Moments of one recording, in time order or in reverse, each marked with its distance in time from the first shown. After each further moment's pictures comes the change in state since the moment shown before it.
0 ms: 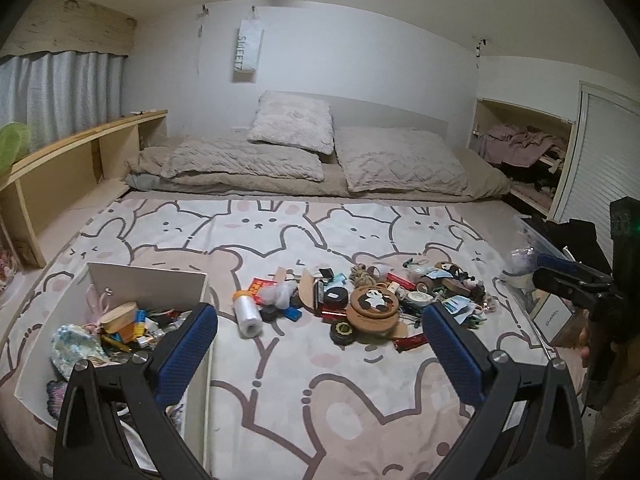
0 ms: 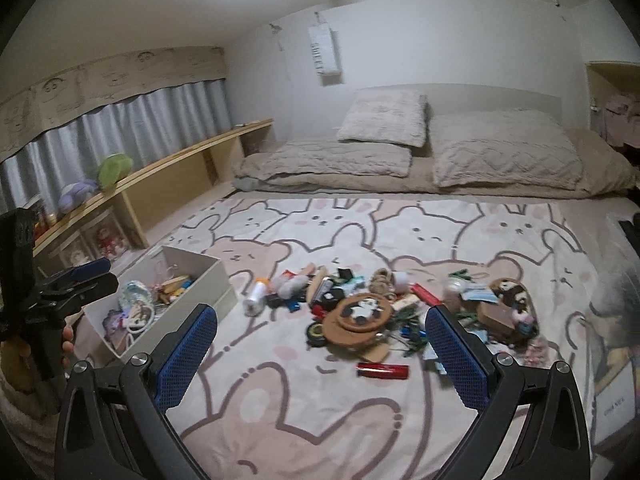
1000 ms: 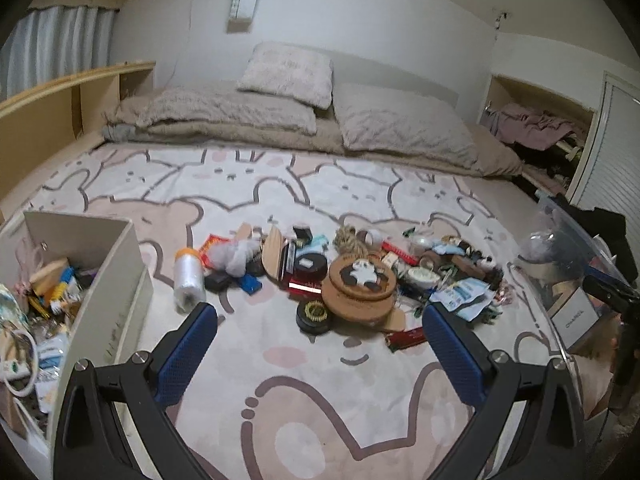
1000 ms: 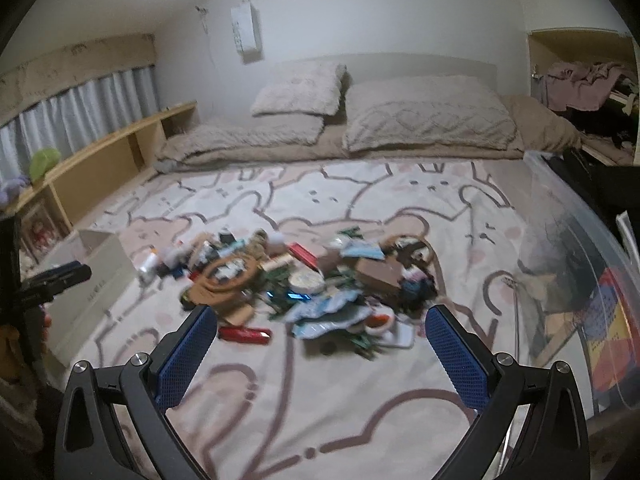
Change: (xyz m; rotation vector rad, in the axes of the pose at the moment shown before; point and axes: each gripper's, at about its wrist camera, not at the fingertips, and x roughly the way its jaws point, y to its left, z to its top) left arm 0.130 -0.033 -0.040 -0.070 0.126 -0.007; right arm 0.014 -0.139 -0.051 0.053 0.083 -0.197
